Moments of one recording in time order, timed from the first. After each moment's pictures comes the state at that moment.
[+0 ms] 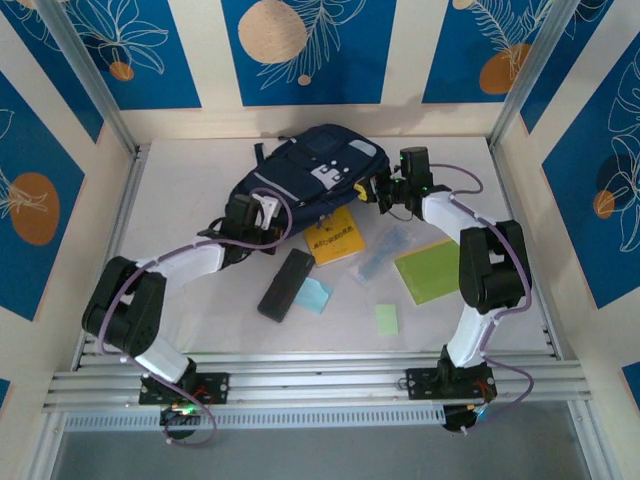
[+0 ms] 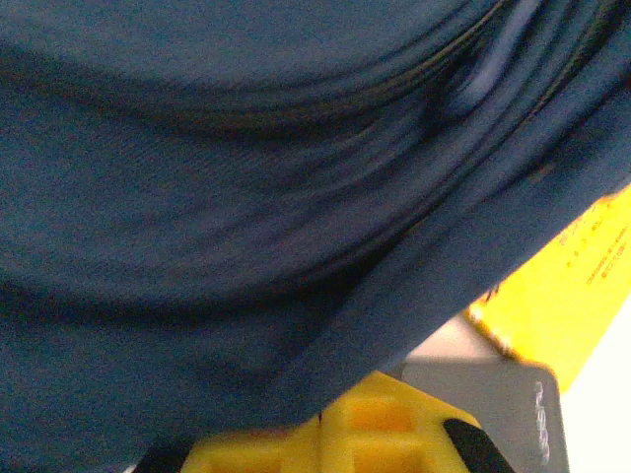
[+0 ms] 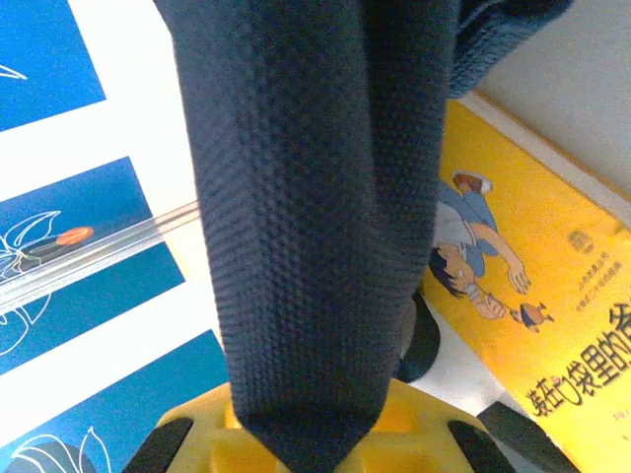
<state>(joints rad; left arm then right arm) -0.44 1.56 0.90 -0.13 0.13 -0.14 0.19 1.82 1.26 -0.11 -0.61 1.37</state>
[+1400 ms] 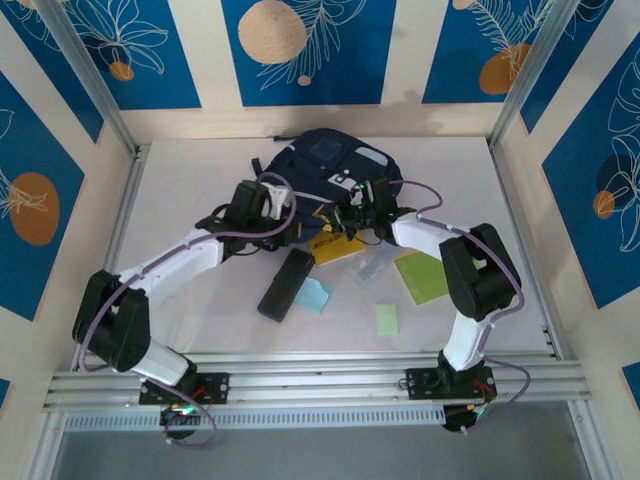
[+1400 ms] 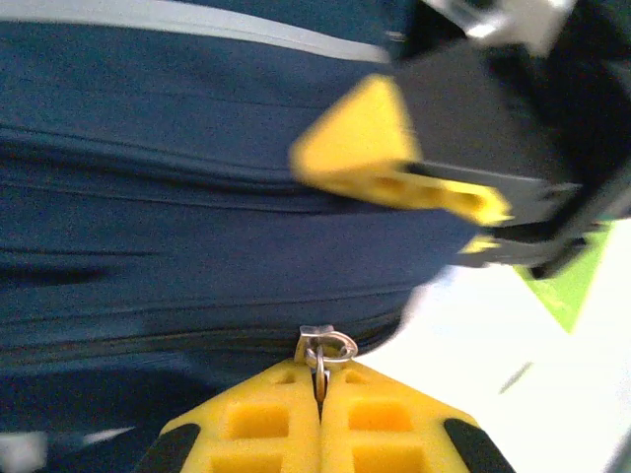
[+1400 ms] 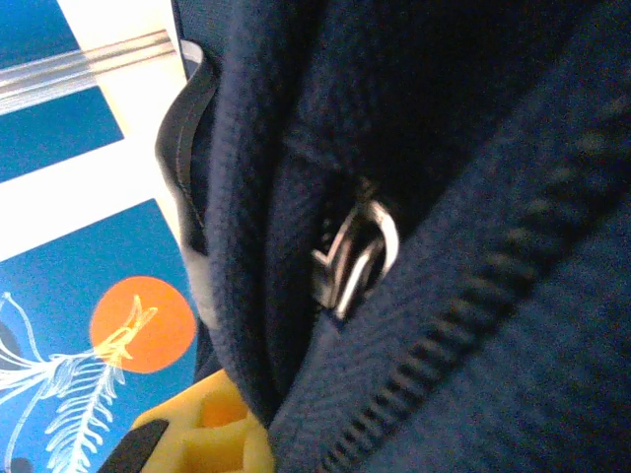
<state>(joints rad) -0.50 1.48 1.05 -0.31 0.30 -0.33 0.43 1.79 1.09 0.06 -0.65 1.39</state>
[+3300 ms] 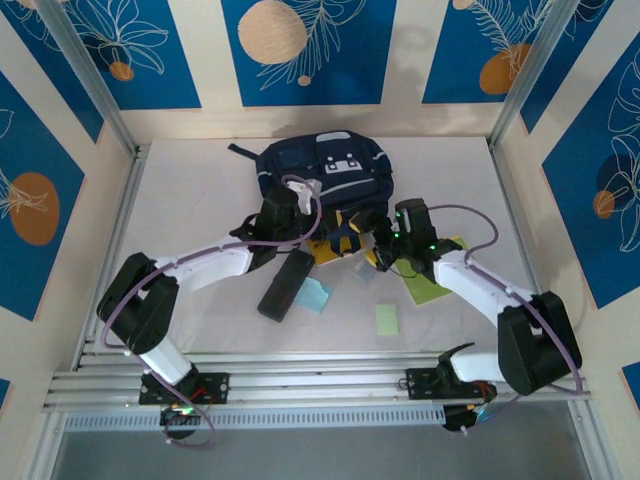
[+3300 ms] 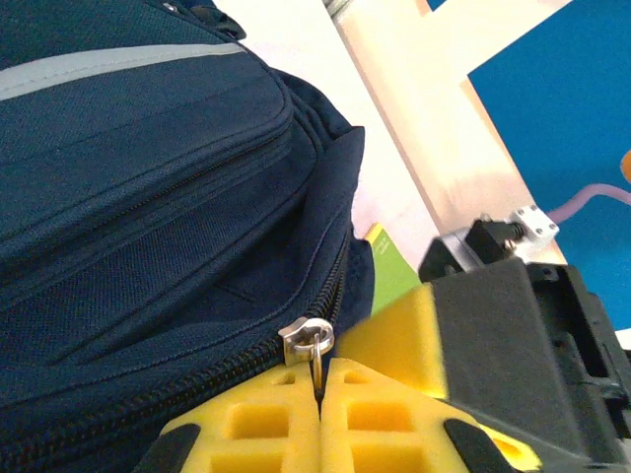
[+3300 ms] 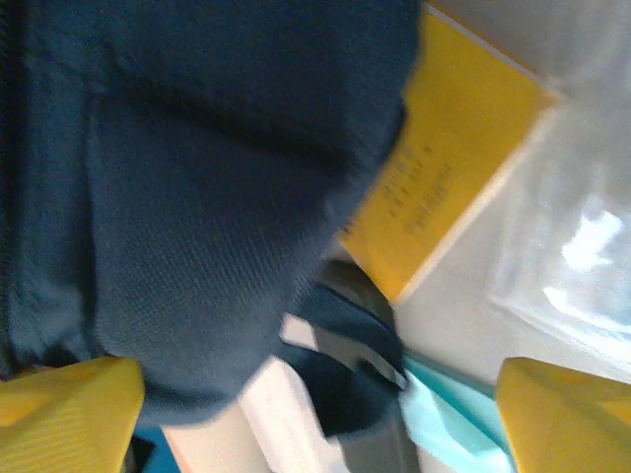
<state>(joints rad) -0.71 1.63 1.04 0.22 0.30 -0.71 0.39 1.34 0.74 -0.07 -0.34 1.35</state>
